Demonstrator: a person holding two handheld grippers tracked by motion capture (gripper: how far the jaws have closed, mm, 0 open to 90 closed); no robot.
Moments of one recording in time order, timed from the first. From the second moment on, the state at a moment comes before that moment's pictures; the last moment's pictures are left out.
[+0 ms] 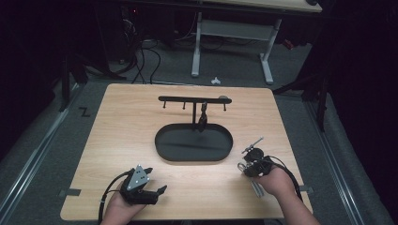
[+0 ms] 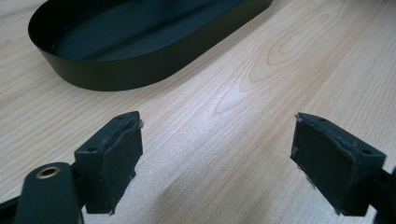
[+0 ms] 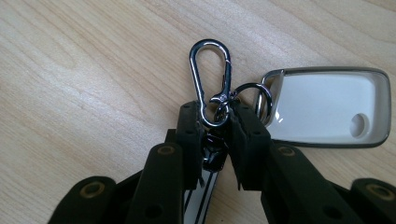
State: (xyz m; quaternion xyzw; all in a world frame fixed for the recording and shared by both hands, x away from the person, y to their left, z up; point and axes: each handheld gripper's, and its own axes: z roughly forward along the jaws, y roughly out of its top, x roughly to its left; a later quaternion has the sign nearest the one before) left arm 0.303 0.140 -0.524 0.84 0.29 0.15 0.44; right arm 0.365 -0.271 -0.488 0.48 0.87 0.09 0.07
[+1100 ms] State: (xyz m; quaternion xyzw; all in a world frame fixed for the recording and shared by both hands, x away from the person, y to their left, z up) left arm 0.303 0.139 -0.524 0.84 0.29 0.15 0.44; right arm 0.379 -0.267 -0.489 0.46 0.88 0.09 0.06
